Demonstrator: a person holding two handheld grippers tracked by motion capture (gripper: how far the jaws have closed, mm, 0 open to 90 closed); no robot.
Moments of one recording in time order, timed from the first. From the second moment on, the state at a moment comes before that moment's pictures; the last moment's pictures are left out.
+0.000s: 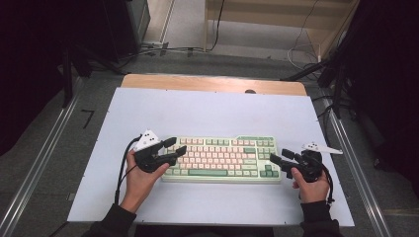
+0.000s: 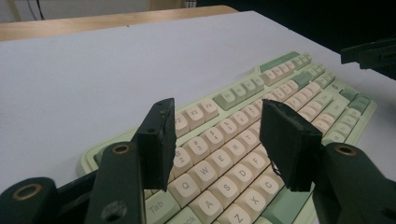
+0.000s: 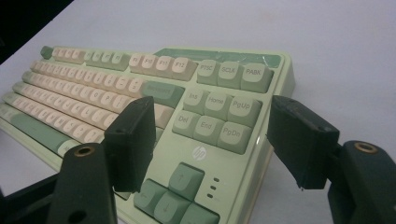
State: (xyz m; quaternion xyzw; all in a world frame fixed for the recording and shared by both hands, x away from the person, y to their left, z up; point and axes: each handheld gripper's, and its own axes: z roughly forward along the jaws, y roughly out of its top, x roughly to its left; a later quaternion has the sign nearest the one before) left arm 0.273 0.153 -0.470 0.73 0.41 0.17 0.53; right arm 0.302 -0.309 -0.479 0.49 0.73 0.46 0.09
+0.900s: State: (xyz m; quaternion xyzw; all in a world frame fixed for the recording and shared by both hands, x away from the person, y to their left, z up) left arm 0.269 0.150 -0.476 0.73 0.42 0.15 0.53; right arm 0.301 -0.306 -0.477 0.49 0.73 0.47 0.08
